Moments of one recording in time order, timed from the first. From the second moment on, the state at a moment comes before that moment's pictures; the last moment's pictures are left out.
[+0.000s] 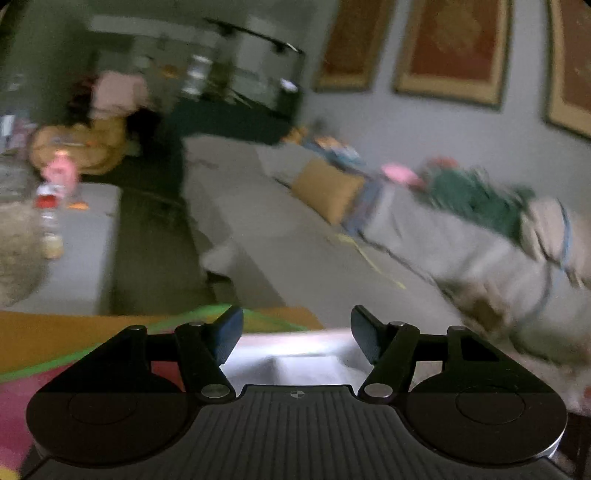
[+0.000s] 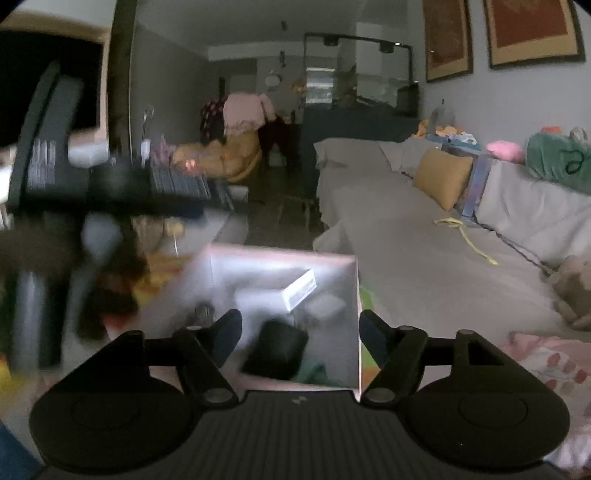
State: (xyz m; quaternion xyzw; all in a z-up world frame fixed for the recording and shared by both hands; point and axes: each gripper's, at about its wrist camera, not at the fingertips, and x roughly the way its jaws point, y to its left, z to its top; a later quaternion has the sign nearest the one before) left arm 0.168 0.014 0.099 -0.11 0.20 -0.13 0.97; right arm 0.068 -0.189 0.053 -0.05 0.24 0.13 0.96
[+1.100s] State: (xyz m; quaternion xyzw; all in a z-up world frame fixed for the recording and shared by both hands) left arm 0.161 0.079 0.015 -0.09 0.39 0.02 0.92; right arm 0.045 -0.198 -0.001 0.00 0.31 0.14 0.94
